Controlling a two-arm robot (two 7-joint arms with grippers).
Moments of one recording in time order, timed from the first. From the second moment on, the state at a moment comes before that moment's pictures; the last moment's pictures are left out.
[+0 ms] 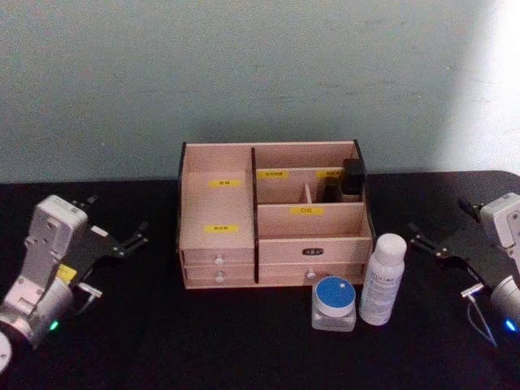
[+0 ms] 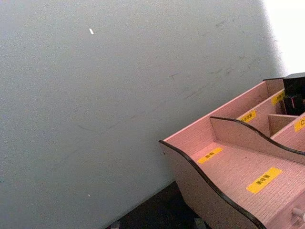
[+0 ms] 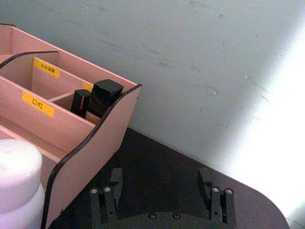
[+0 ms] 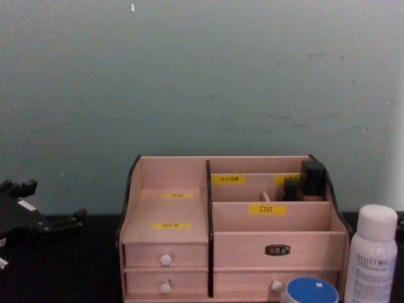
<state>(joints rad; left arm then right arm) -0.20 0.60 0.45 -1.41 -0.25 -0.12 0.03 0.20 0.60 -0.45 -1.41 0.25 -0.12 -0.03</state>
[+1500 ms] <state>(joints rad) -0.20 0.60 0.45 -1.41 -0.25 -0.12 0.03 0.20 0.60 -0.45 -1.41 0.25 -0.12 -0.03</state>
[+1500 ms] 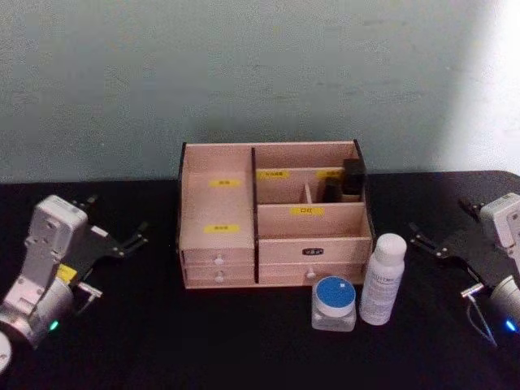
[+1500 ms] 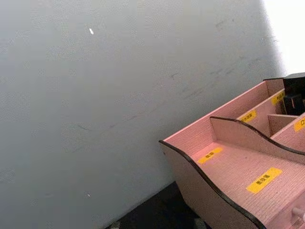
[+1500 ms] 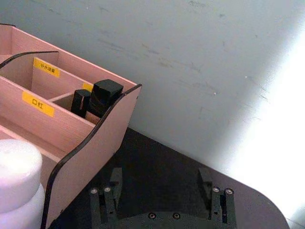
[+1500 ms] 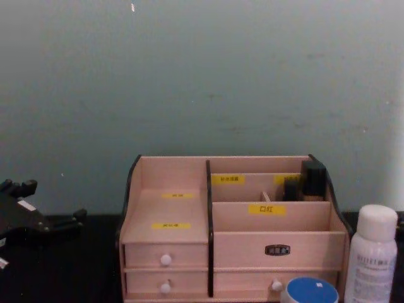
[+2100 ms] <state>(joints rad) -0.20 0.60 0.45 -1.41 -0.25 -0.12 0.03 0.14 0.62 -0.40 -1.46 0.30 -0.09 0.02</state>
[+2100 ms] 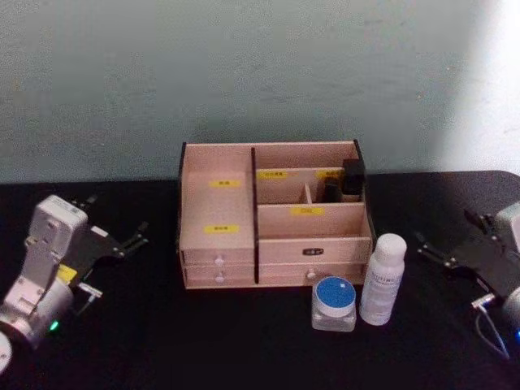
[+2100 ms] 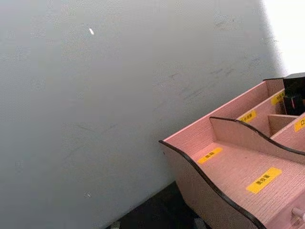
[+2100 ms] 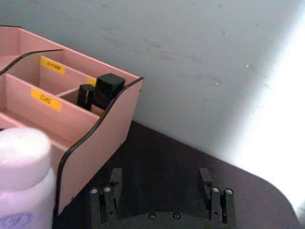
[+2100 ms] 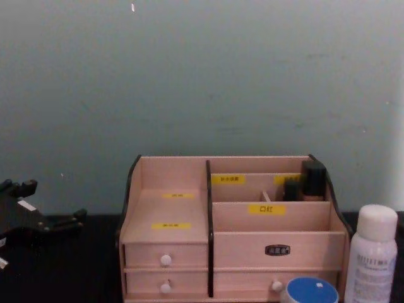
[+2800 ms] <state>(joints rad) -0.20 0.60 0.45 -1.41 -0.25 -0.12 0.03 -0.07 0.76 -0.27 -1.68 0.50 -0.01 0.28</state>
